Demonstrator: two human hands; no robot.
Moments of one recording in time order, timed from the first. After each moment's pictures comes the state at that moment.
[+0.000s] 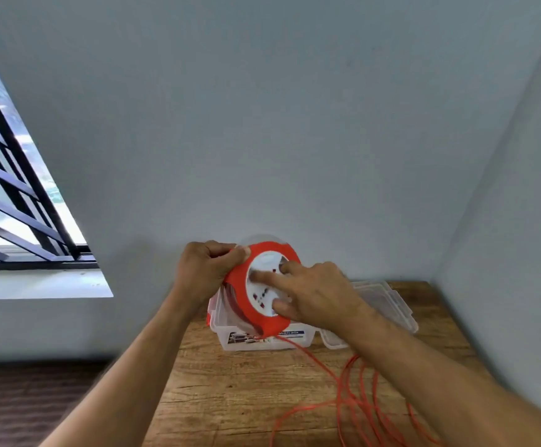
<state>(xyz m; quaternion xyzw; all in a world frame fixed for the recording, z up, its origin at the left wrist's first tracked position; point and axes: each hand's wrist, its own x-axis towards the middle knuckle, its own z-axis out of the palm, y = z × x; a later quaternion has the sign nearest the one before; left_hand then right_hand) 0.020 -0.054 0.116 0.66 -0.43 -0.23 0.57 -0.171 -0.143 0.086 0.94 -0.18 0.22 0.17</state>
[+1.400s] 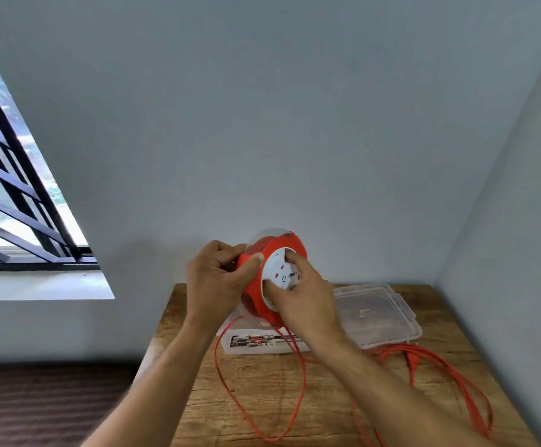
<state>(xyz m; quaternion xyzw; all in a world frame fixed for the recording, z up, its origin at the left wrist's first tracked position) -0.004 -0.051 0.103 0.63 -0.44 -0.11 0.63 -0.141 -0.103 0.079 0.71 -0.47 0.36 -0.38</state>
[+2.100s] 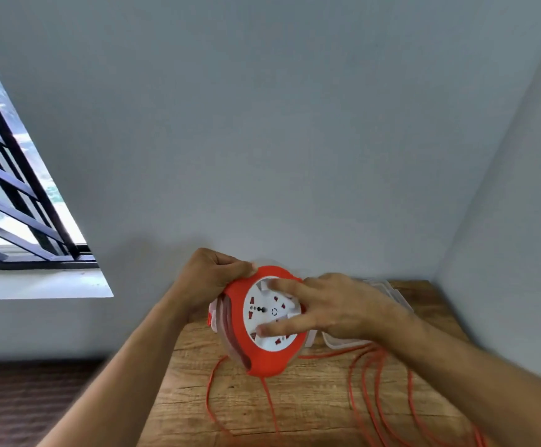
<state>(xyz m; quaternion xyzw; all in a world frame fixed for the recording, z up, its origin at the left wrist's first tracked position) 0.022 -0.043 0.122 0.67 -0.44 -0.37 0.48 -0.206 -0.145 0.095 0.98 0.04 0.11 0.19</state>
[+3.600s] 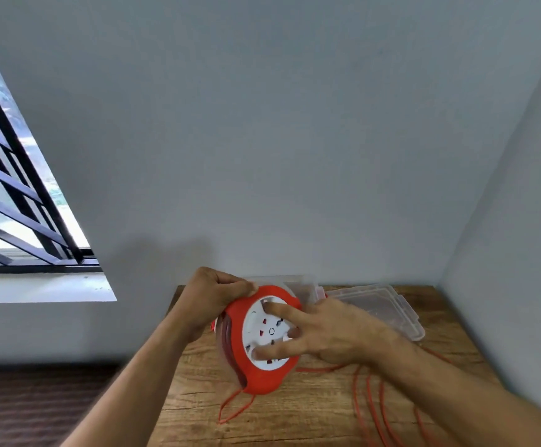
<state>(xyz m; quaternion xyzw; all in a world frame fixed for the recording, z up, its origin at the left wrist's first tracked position) 0.023 -0.037 0.107 0.68 -0.42 -0.37 0.48 -0.196 -0.136 0.069 0.97 0.04 0.10 0.19</state>
